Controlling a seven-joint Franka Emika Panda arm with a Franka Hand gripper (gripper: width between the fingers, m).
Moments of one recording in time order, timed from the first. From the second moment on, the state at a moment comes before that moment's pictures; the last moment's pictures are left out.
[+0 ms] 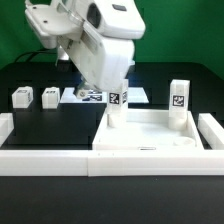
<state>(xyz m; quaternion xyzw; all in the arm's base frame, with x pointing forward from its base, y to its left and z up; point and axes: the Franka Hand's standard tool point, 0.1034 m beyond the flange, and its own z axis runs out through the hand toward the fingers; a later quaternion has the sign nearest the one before) 0.519 -0.091 0.106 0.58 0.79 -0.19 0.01</state>
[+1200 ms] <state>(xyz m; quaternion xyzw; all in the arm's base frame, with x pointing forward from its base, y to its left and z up) 0.417 -0.136 0.070 0.93 0.31 -0.20 0.03</state>
